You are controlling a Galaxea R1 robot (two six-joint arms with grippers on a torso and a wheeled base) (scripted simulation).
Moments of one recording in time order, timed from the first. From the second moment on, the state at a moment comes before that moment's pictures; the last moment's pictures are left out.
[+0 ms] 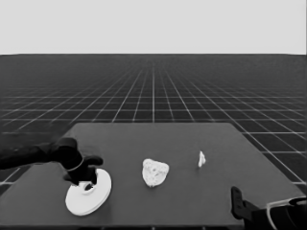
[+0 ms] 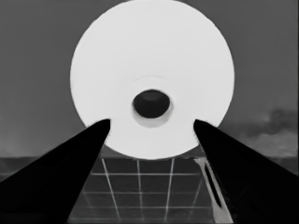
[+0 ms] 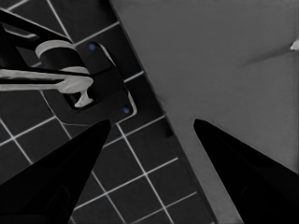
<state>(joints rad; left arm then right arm) 0.12 2.15 -1.03 0.28 1.44 -1.12 -0.35 1.76 -0.39 -0.70 -1.18 0.32</state>
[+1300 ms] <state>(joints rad) -0.04 2.12 -0.98 0.13 1.51 -1.13 -0.35 1.76 -0.39 -0.70 -1.18 0.32</state>
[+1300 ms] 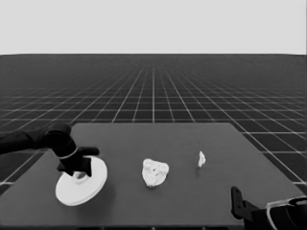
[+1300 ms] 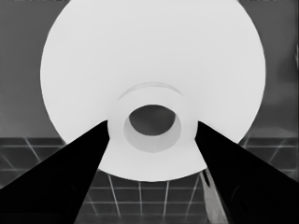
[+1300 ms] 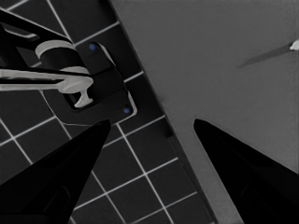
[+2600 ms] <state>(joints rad) 0.07 3.10 -1.78 0.23 1.51 -1.29 -0.35 1.76 -0.39 -0.70 -1.18 0.32</state>
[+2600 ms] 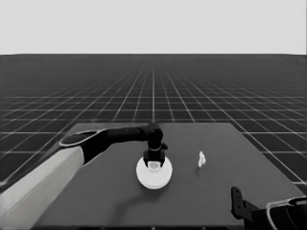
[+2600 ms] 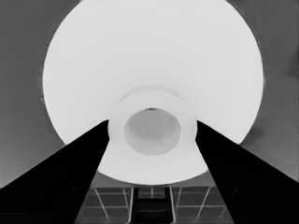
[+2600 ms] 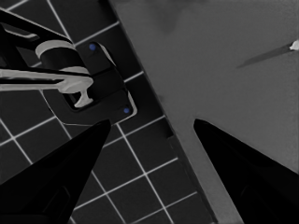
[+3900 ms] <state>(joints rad) 0.08 3.10 -1.78 0.23 1.51 -1.07 -0.35 1.76 -0.39 -0.70 -1.18 0.32</state>
